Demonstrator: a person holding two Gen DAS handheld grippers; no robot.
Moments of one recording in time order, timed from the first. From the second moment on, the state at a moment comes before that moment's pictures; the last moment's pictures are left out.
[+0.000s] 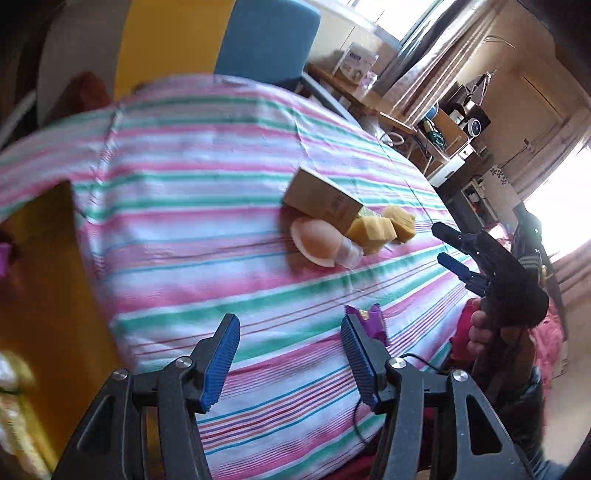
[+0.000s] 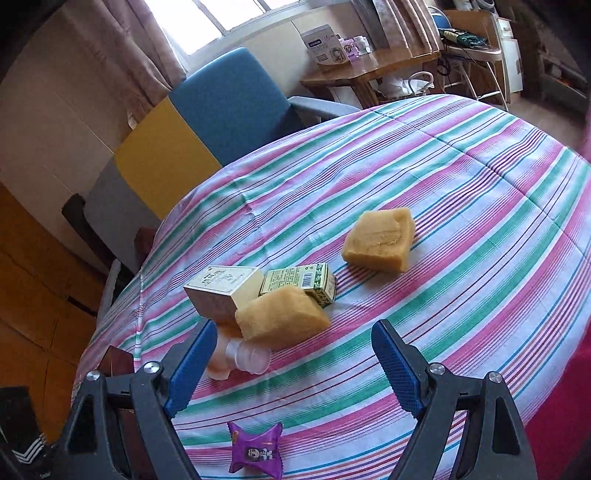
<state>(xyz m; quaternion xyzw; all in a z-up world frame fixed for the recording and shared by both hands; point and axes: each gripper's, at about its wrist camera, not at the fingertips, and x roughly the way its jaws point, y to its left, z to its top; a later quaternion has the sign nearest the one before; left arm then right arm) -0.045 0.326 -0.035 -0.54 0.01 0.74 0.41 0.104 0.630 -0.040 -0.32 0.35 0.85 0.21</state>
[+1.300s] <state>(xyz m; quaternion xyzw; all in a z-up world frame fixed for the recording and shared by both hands) -0.099 0.399 -0.106 -0.59 -0.11 0.70 0.40 0.104 0.632 -0.046 -0.32 0.37 0.85 0.18</state>
